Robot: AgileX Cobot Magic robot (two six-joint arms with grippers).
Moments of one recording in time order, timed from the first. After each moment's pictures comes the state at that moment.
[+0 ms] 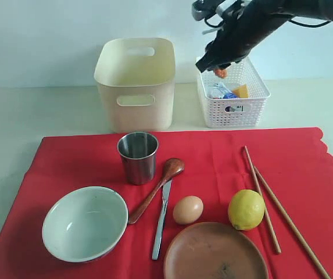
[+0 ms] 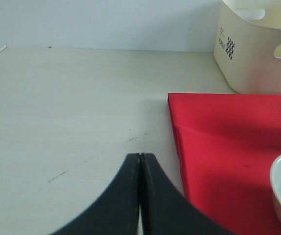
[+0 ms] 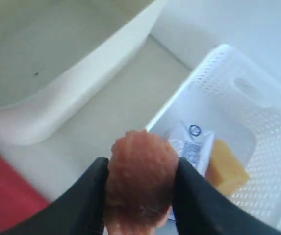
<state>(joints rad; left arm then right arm) 0.00 0.01 0.00 0.00 0.37 -0.03 0.27 2.12 -1.80 0.18 0.63 -0.54</state>
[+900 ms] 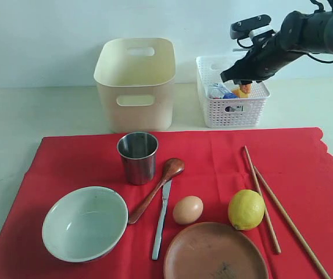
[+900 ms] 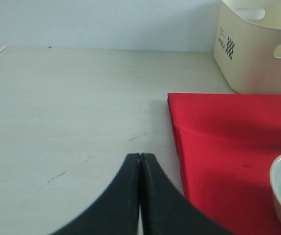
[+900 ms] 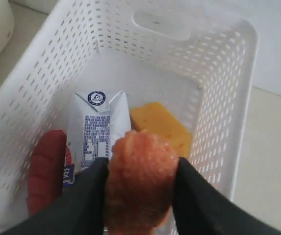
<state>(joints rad) 0.00 0.01 0.00 0.00 0.37 -0.03 0.14 2.28 -1.80 0.18 0.45 -0.36</state>
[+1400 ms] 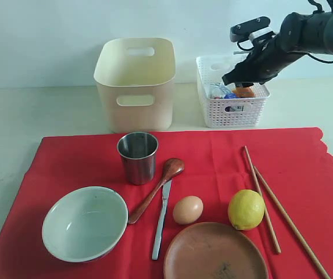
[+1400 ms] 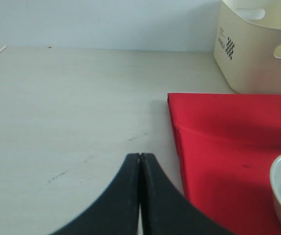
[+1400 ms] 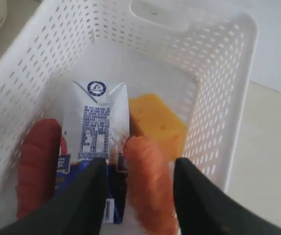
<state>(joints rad) 0.00 0.01 0.00 0.00 0.37 -0.03 0.14 2.29 -1.80 0.12 0.47 -0.34</state>
